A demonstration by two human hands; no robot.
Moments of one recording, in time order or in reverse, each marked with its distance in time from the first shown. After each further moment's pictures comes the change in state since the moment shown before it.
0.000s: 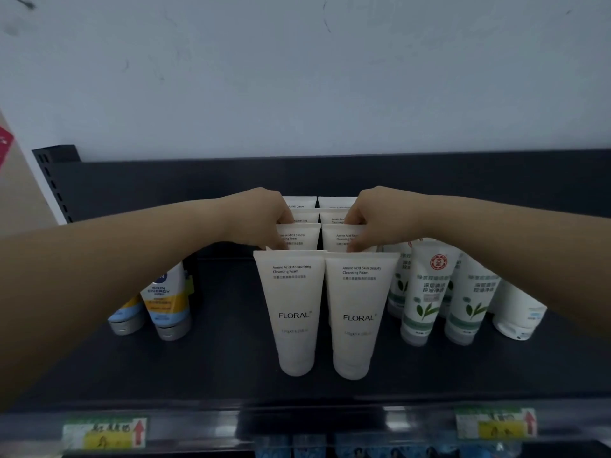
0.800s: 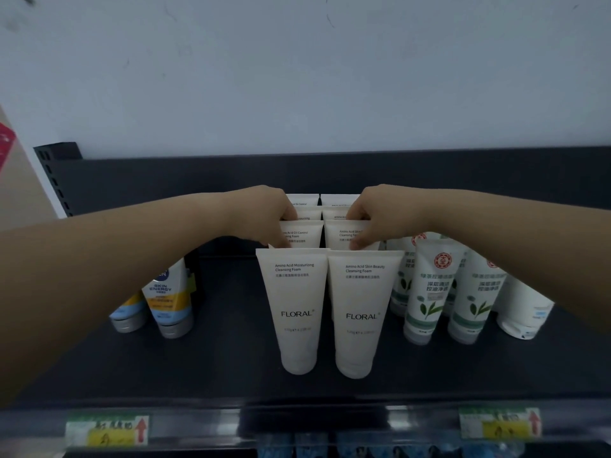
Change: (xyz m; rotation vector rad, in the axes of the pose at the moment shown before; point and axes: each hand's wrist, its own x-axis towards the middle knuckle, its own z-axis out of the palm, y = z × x) left_hand 0.001 0.000 -0.001 0.013 -0.023 -0.026; right_hand 0.002 0.002 -0.003 0.023 -0.064 0.009
